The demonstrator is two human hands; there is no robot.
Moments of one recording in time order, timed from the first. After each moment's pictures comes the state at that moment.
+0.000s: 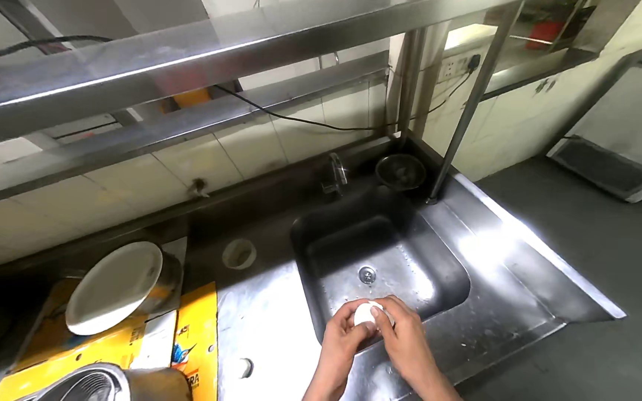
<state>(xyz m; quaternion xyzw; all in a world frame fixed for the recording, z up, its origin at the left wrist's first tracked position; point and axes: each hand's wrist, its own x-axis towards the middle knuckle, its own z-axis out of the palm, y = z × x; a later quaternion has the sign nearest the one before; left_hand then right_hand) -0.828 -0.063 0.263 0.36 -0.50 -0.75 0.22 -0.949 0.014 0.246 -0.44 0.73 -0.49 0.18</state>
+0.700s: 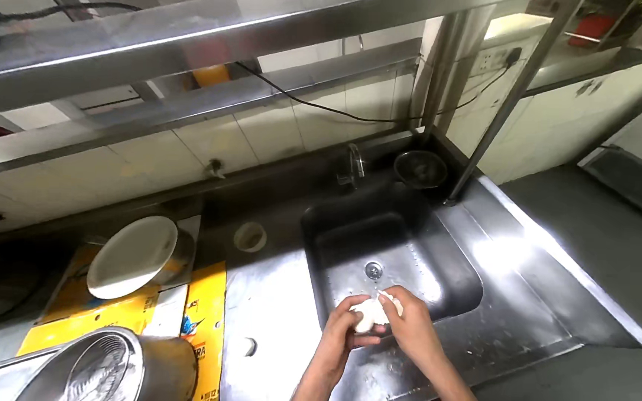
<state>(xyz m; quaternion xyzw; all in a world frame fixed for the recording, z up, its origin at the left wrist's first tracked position) -0.817 -0.079 0.243 0.35 -0.40 -0.83 0.19 -0.968 -0.003 0.249 -0.43 0.76 -0.43 0.25</state>
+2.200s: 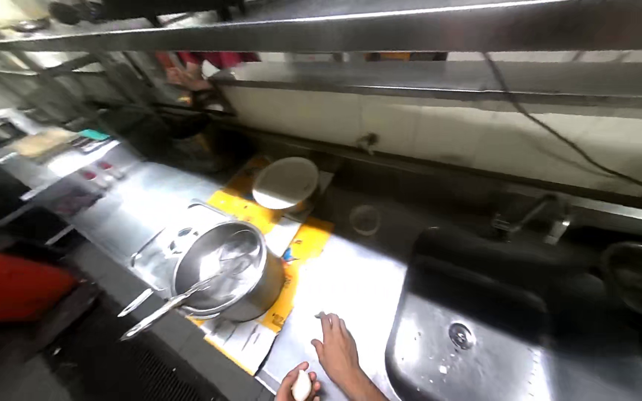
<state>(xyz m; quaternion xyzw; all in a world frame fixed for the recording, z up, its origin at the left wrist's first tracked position) -0.647 -0.010 0.184 0.62 0.06 -0.57 0.54 -0.734 -0.122 0.129 -0.76 0.51 -0.06 0.39</state>
